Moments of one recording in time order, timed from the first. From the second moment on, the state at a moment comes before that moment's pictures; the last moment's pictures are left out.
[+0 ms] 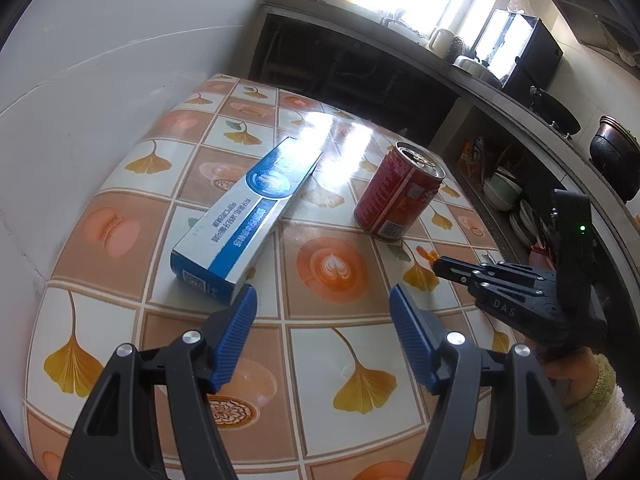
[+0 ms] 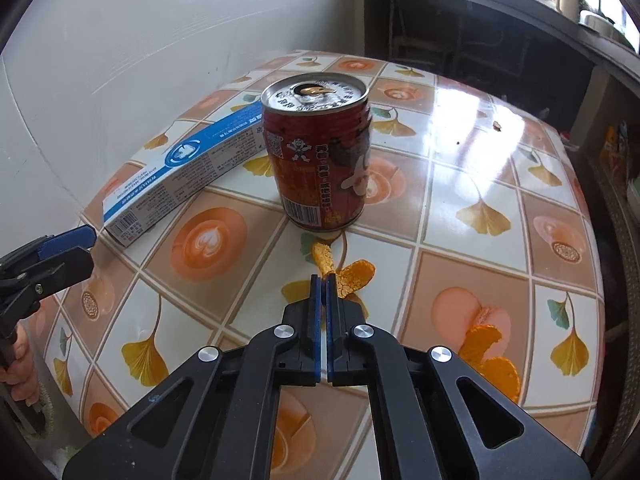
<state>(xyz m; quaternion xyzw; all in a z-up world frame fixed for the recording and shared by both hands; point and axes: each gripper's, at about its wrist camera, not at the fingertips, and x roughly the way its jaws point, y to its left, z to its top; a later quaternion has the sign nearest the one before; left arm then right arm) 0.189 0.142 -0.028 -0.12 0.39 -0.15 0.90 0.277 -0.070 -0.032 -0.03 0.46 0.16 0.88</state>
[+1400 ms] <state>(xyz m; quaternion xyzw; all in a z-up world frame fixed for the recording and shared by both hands) 0.195 0.084 -0.033 -0.08 0.42 -0.17 0.89 0.251 -0.198 -0.046 0.17 0.48 0.10 0.85</state>
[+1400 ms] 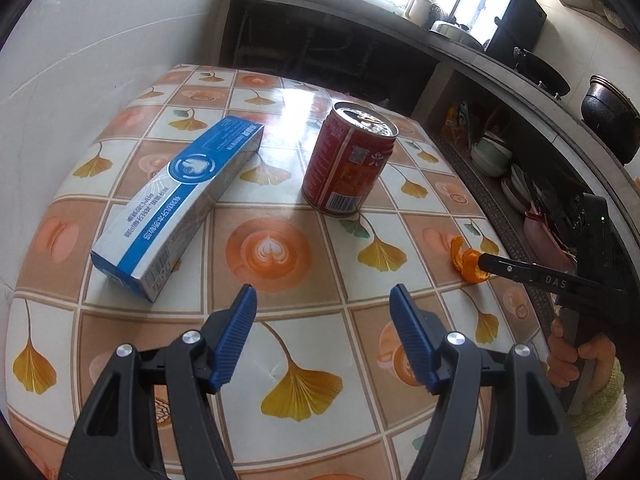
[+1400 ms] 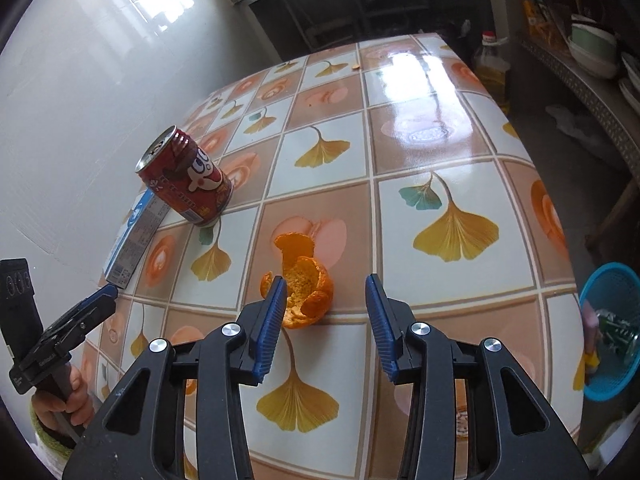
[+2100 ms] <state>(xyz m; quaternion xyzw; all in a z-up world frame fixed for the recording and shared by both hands) 0.197 0.074 -0.031 -0.08 0.42 -0.19 0.88 0.238 -0.182 -0.050 0.11 0.48 0.10 0.86</state>
